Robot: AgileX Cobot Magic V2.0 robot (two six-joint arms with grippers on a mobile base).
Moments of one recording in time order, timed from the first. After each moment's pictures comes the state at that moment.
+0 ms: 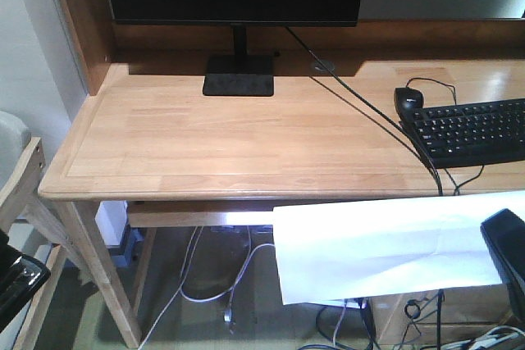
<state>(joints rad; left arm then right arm) -0.43 0.28 -0.42 0.00 0.65 -0.01 0.13 0.52 0.03 -0.49 -0.95 1.43</state>
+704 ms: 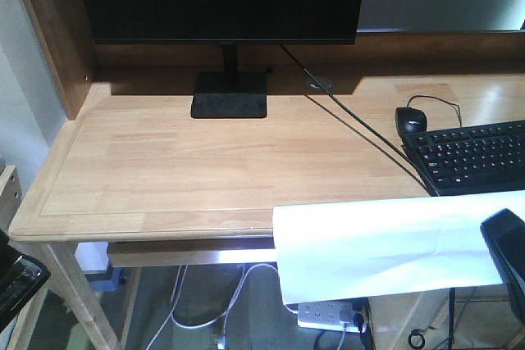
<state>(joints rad) -0.43 0.28 -0.42 0.00 0.65 -0.01 0.13 0.52 0.03 -0.49 -0.95 1.43</state>
